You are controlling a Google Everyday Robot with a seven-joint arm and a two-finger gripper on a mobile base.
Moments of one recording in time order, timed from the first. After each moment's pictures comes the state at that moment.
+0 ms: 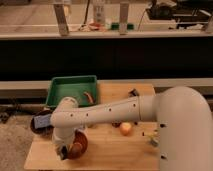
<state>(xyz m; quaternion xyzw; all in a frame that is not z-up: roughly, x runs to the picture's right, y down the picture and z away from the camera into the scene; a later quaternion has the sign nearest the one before) -0.209 0.284 0.695 -0.16 -0.43 -0.71 0.53</state>
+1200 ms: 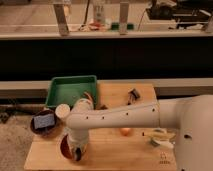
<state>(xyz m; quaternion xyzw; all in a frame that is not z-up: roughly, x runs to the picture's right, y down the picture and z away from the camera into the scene) -0.133 0.280 0.699 -0.19 -0.39 -0.68 0.59</state>
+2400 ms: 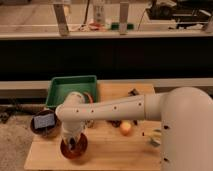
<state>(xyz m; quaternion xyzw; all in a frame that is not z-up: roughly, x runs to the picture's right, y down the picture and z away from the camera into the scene) -0.187 0.252 0.727 -0.16 -0.38 -0.71 0.57</state>
